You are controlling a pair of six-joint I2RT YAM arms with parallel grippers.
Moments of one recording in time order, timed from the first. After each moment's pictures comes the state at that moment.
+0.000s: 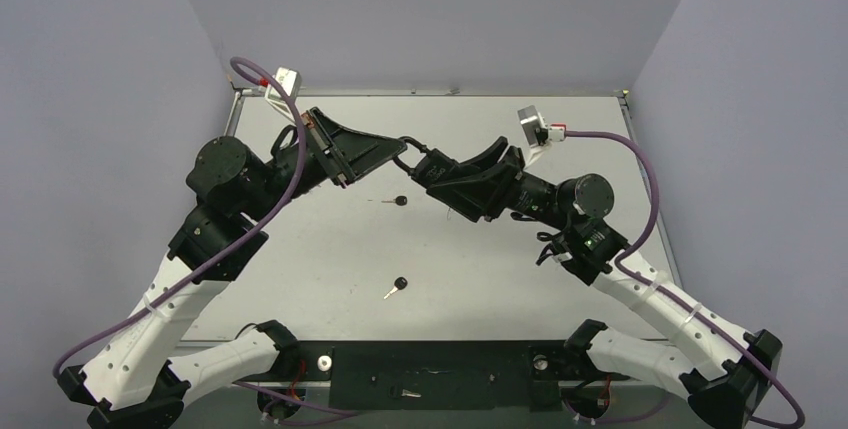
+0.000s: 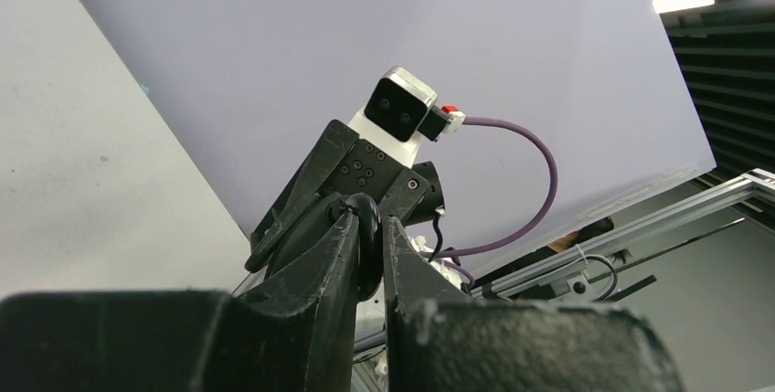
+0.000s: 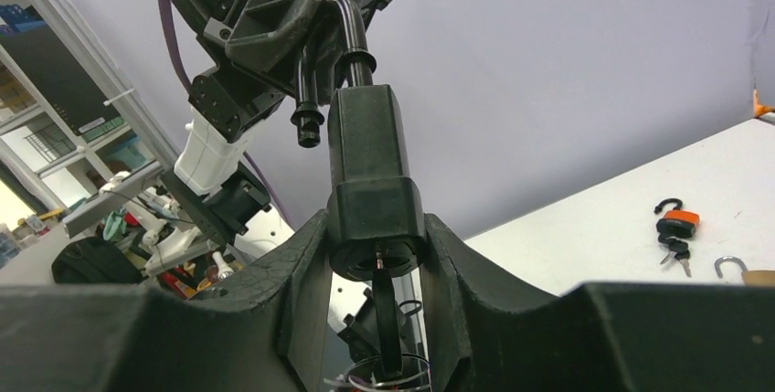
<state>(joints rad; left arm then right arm) -0.70 0.96 1.37 -0.19 0.30 -1.14 0.74 0.99 0.91 0.50 -0.56 0.72</state>
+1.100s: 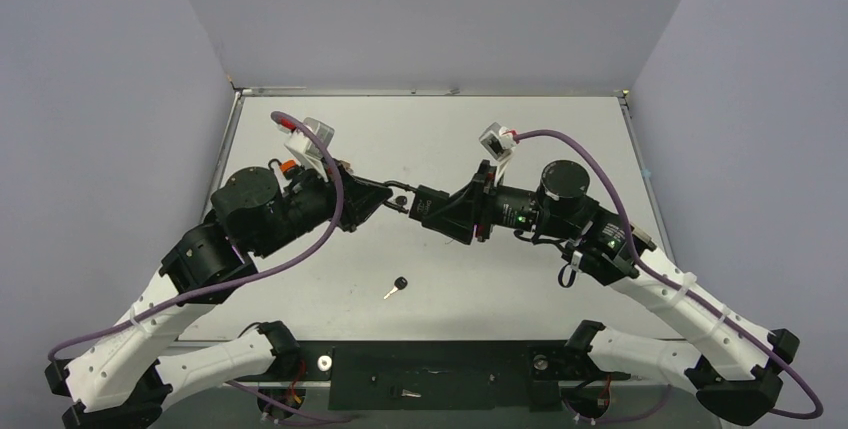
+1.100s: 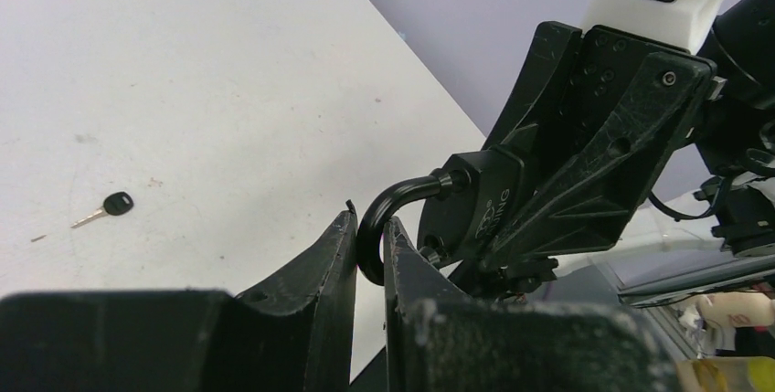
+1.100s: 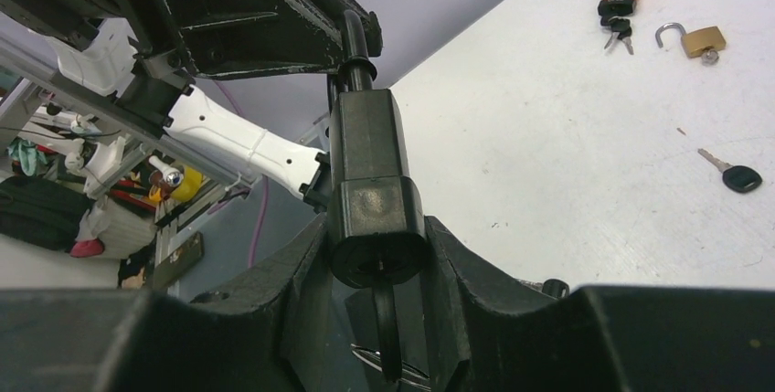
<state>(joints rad) -0.87 0.87 1.29 -0.55 0.00 -0.53 0.86 0.98 1.15 -0.28 -0.41 0.51</state>
